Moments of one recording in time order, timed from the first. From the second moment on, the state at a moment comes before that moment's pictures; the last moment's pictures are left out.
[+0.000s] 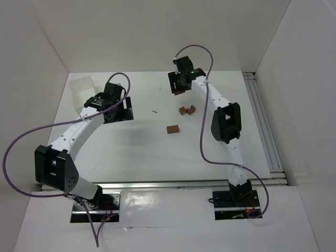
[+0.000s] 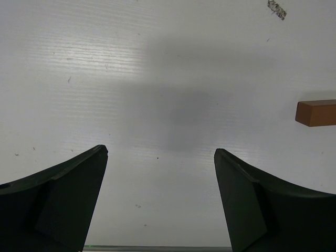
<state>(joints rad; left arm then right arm) -0.28 1.47 1.27 -0.79 -0.16 -0.42 0.42 2.40 2.30 -0.70 0.09 0.09</state>
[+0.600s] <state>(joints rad) -0.28 1.43 1.21 -0.74 -0.16 -0.40 0.35 1.79 1.34 -1.04 -0.08 0.37</state>
